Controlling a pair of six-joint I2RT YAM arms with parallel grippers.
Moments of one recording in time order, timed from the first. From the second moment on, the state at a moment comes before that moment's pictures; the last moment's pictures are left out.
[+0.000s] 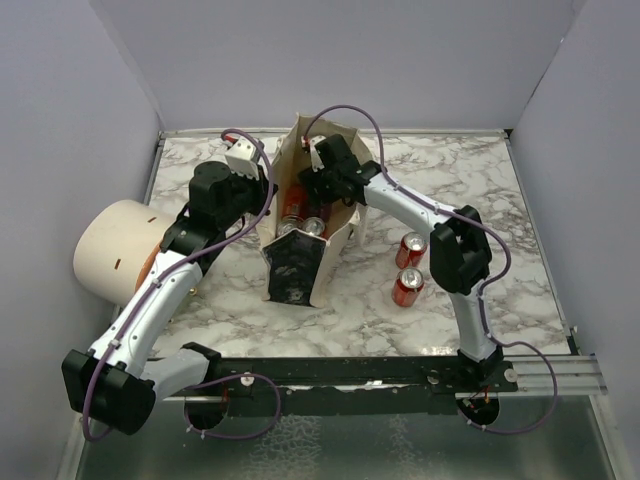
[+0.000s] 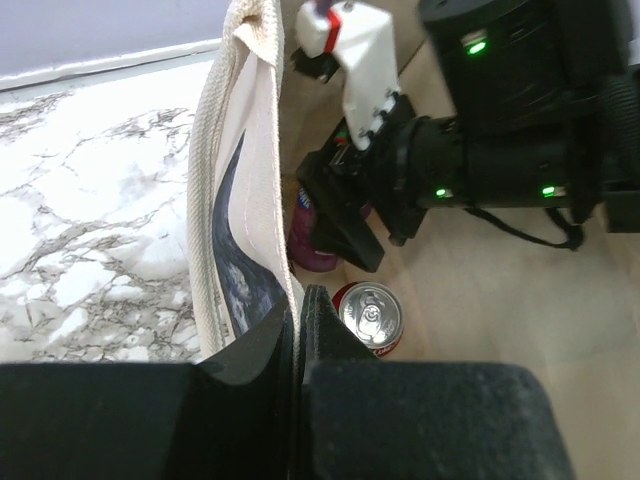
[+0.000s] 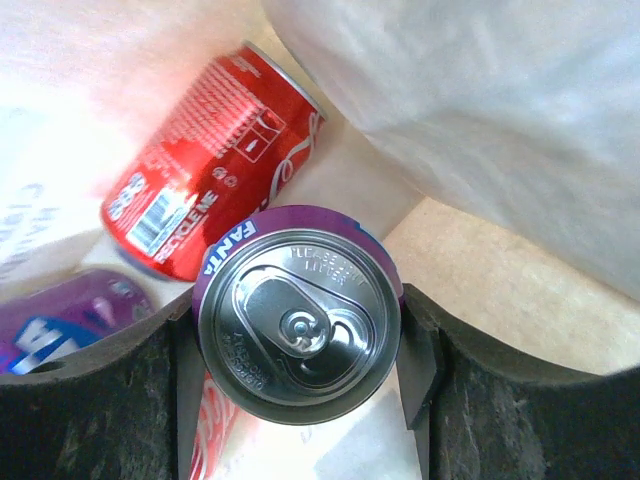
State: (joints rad) left arm -0.37 1.10 1.04 -0.20 0.14 -0.15; right arm 0.67 2.16 1.87 -0.48 0.06 0.05
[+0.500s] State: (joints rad) left arm -0.37 1.09 1.06 -0.25 0.09 -0.16; right arm 0.67 1.73 1.66 -0.28 -0.20 0.07
